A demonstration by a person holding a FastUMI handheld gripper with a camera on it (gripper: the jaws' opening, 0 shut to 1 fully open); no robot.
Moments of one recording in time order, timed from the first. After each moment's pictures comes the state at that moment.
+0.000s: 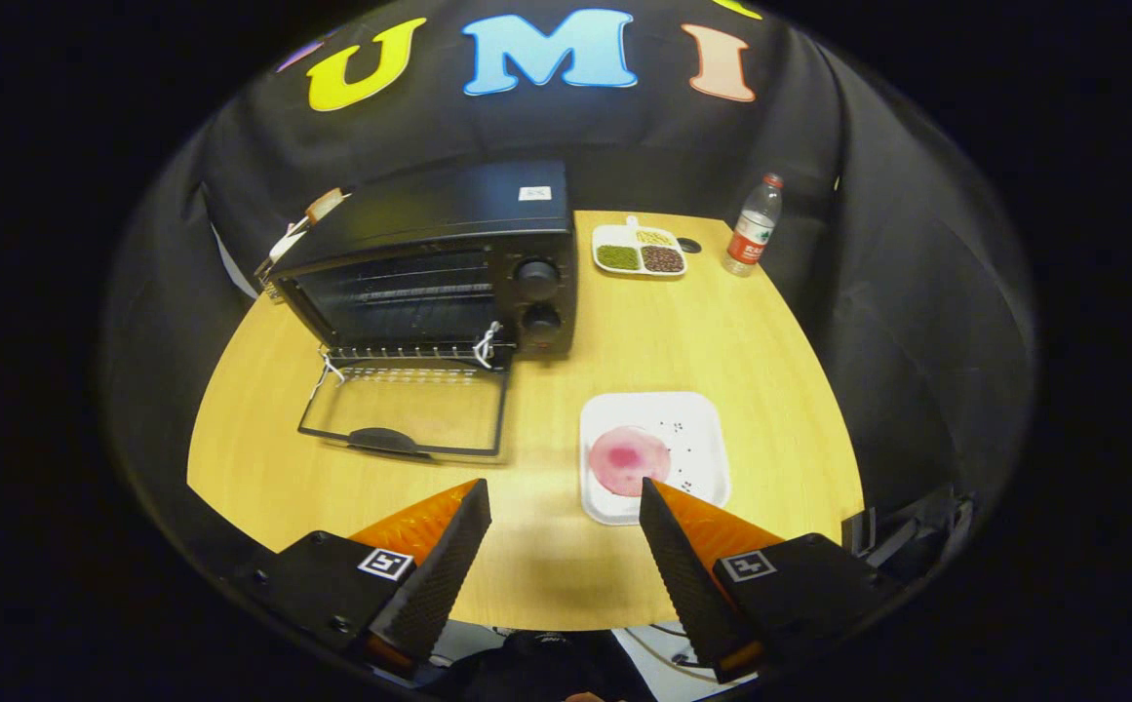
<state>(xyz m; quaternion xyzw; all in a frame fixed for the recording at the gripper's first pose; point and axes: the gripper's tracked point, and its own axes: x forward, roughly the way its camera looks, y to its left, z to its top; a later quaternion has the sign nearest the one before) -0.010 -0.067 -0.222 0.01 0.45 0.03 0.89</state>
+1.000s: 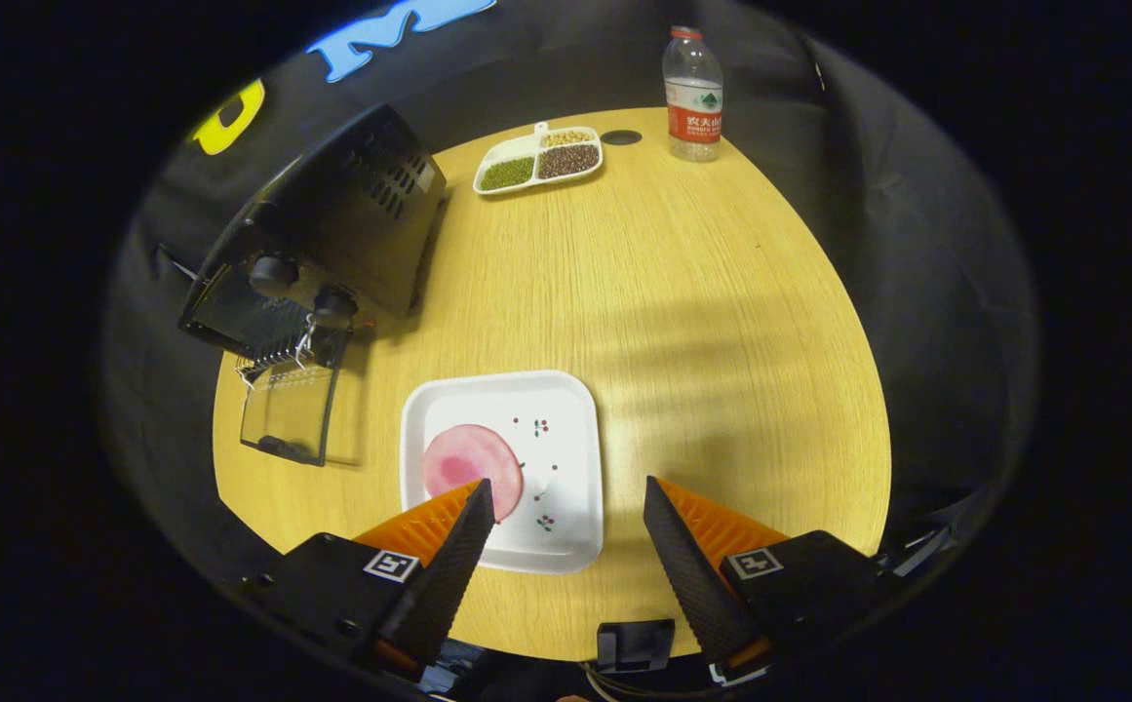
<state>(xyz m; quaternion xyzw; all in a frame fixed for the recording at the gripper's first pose) 0.055 -0.203 -0.340 0.10 0.57 0.08 0.81</state>
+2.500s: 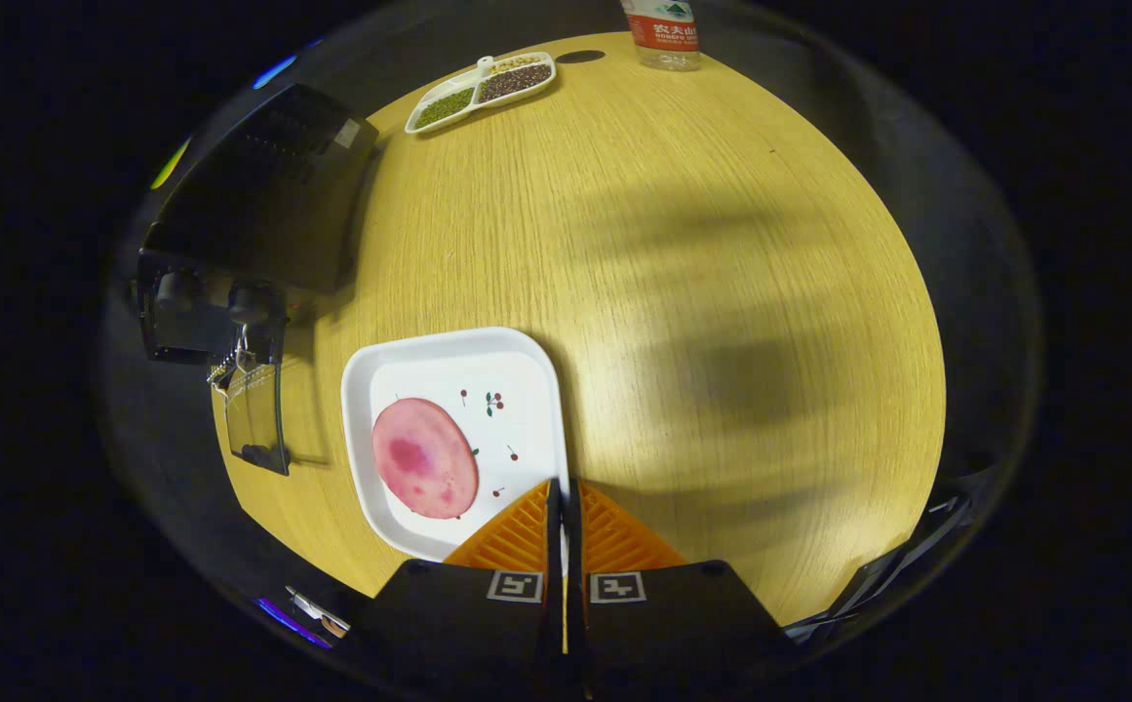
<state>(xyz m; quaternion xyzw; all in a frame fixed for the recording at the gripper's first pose) 0.045 -0.194 -0.375 0.16 0.65 0.09 0.73</state>
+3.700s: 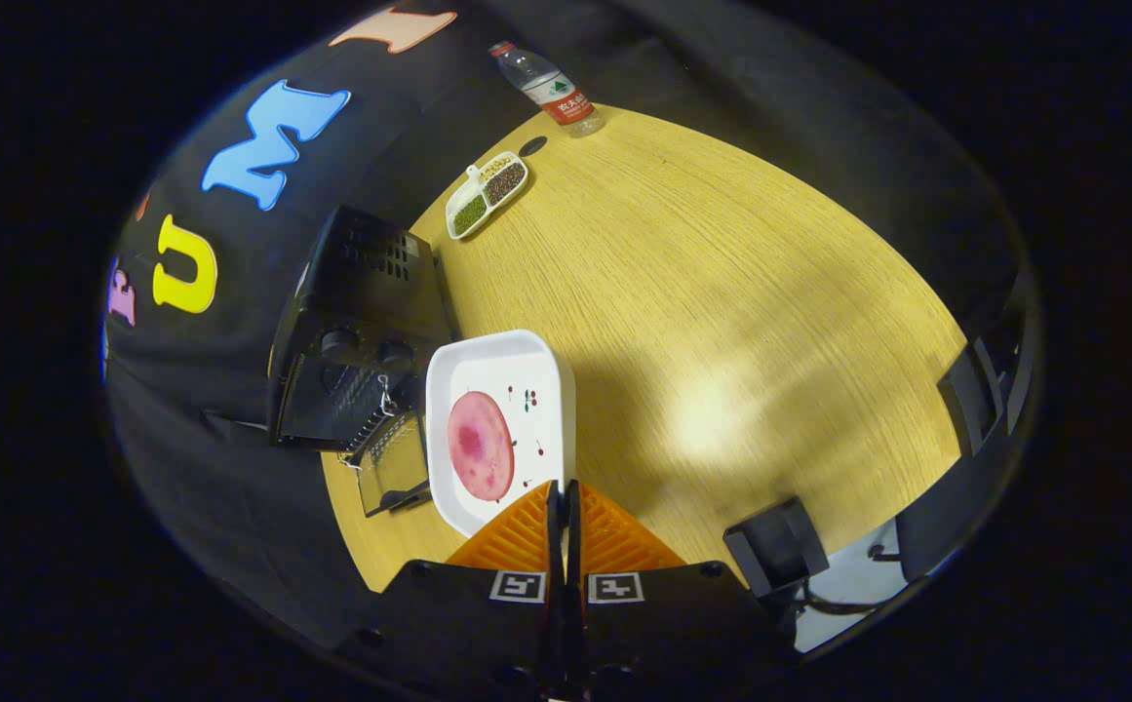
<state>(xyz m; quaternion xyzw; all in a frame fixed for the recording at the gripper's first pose) -0.019 -0.157 -0.288 0.38 0.51 0.03 0.77</state>
